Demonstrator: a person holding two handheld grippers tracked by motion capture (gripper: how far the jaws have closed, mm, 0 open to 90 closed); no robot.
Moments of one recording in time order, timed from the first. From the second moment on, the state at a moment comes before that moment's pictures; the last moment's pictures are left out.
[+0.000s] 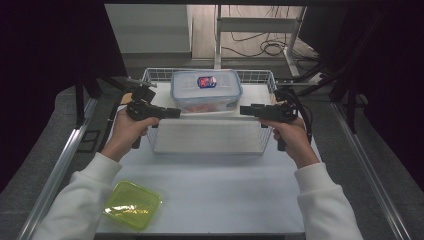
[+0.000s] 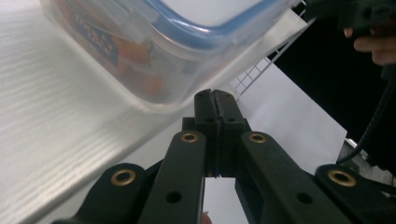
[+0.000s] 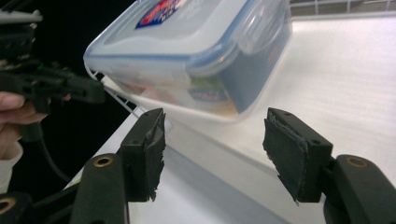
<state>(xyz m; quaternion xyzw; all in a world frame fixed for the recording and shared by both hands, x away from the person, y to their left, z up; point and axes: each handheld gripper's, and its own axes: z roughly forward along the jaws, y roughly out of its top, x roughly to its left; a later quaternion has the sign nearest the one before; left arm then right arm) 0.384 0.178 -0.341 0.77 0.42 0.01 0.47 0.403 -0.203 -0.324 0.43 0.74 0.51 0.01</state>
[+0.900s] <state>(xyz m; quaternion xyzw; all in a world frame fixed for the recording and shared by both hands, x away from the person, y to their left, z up) 0.357 0.190 -0.357 0.77 0.42 0.00 0.48 0.357 -0.220 -0.367 0.39 0.77 0.51 -0.01</state>
